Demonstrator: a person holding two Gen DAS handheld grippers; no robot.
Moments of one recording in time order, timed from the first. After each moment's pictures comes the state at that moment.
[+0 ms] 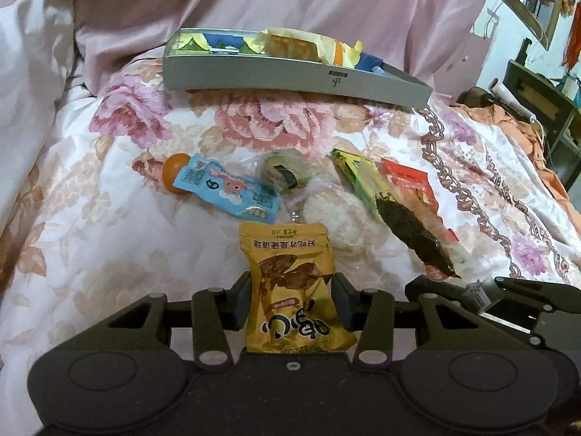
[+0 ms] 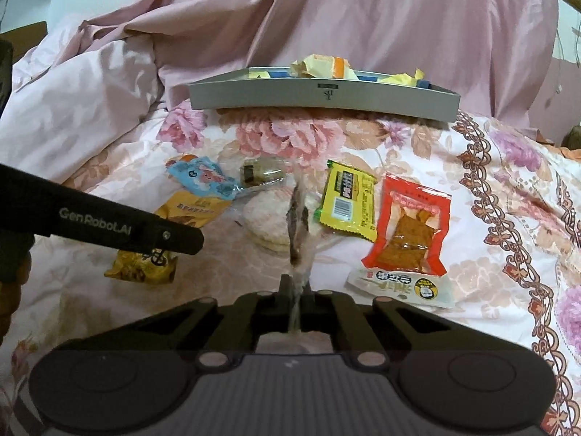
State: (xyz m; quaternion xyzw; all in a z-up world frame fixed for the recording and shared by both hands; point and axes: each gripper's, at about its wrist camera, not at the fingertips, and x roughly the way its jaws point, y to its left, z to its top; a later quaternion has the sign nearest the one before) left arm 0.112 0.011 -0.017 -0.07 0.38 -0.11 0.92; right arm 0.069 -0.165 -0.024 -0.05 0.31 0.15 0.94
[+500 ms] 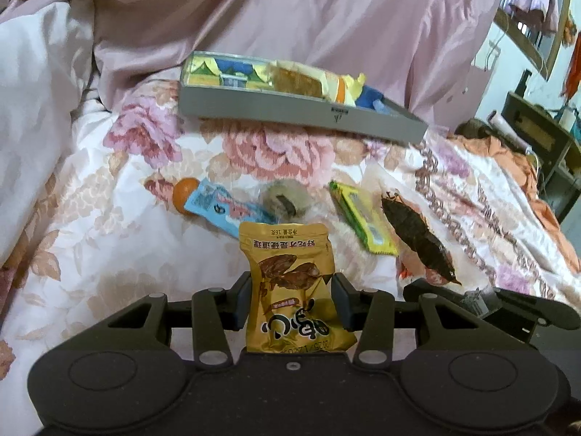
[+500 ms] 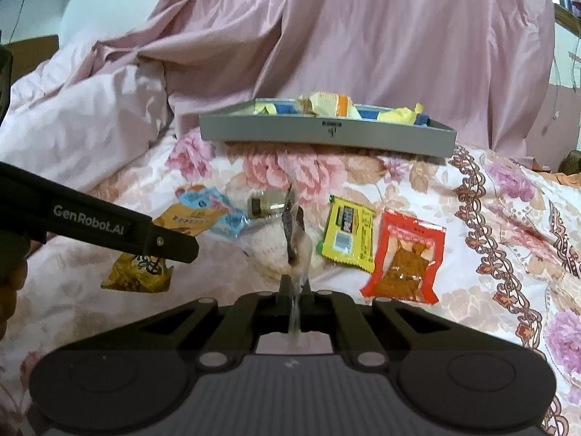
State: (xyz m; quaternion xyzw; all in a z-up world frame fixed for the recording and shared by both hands) left arm 0.099 0.020 0.003 -0.10 0.34 -0.10 0.93; right arm 0.057 -0.165 -0.008 -0.05 0.26 0.16 0.95
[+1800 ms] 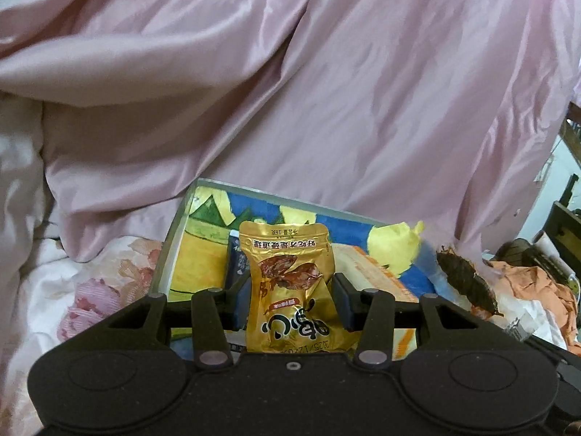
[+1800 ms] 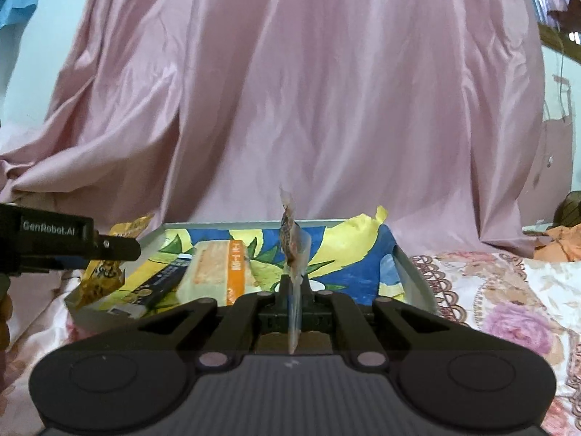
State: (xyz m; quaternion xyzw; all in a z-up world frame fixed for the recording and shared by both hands) left arm 0.308 0.039 0.065 -0.15 0.24 -0.03 0.96; right arm 0.270 -0.193 0.052 0.01 0.17 0.11 0.98
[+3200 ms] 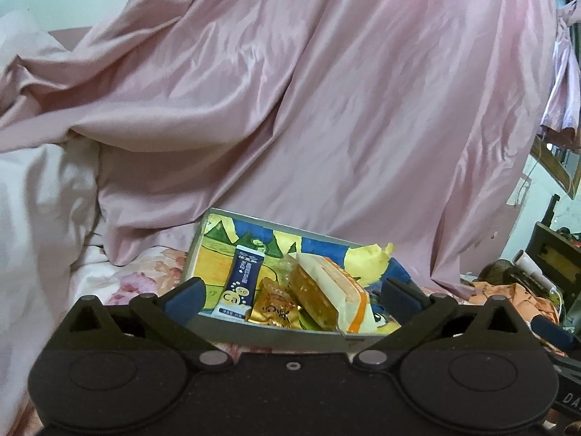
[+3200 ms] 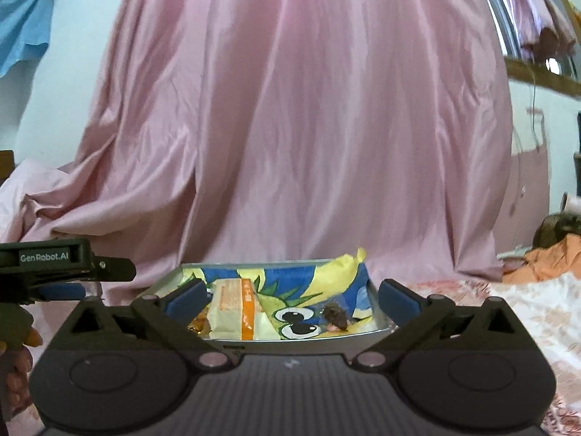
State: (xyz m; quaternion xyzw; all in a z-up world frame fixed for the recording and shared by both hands) left arm 0.190 0.026 0.104 -0.15 0.17 -0.02 0.97; right arm 0.161 -0.223 0.098 0.02 0.09 0.10 0.99
